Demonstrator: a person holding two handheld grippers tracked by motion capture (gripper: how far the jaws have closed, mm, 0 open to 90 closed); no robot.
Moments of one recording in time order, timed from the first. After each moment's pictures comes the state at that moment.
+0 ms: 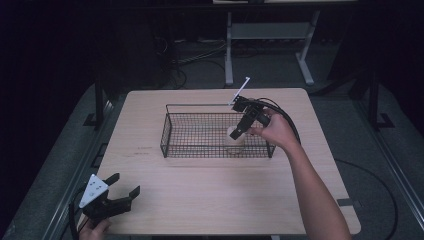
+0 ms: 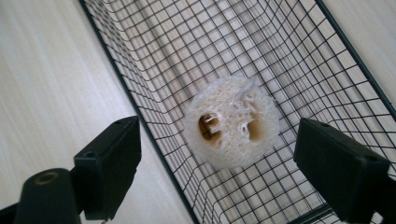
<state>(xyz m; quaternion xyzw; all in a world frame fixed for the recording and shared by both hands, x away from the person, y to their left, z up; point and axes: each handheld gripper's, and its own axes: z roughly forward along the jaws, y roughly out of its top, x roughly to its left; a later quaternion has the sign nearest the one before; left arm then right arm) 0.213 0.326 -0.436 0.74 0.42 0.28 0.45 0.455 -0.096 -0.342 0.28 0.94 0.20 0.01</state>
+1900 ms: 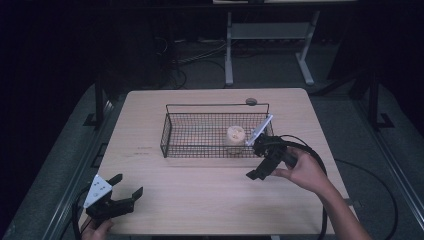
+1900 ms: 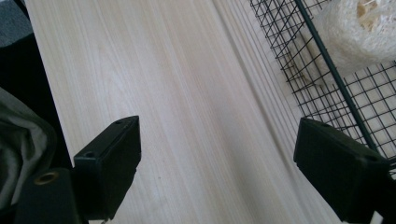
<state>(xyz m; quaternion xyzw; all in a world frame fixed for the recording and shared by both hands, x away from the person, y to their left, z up) 0.213 0.320 -0.438 0.74 0.42 0.27 0.45 0.335 -0.137 -0.352 0.21 0.95 0.22 0.00</state>
